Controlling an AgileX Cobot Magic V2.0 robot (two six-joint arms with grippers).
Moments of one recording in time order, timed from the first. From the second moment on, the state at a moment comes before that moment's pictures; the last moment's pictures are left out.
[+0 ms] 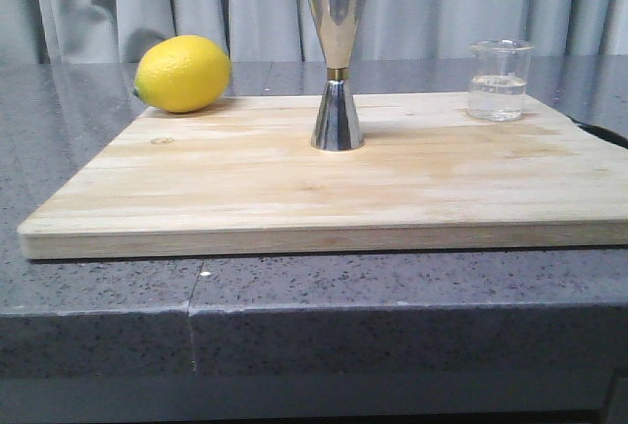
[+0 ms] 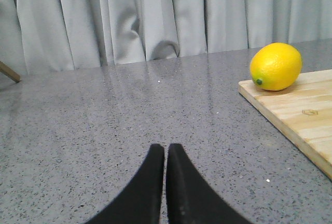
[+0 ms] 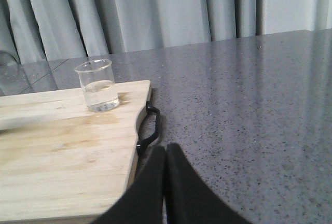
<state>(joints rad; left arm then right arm) -0.12 0.00 0.00 -0.01 0.07 0.08 0.01 -0.01 0.01 -0.02 0.08 0.13</state>
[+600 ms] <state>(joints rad) -0.12 0.00 0.00 -0.73 -0.19 0.07 0.01 -0.01 0.01 0.20 -0.21 0.20</state>
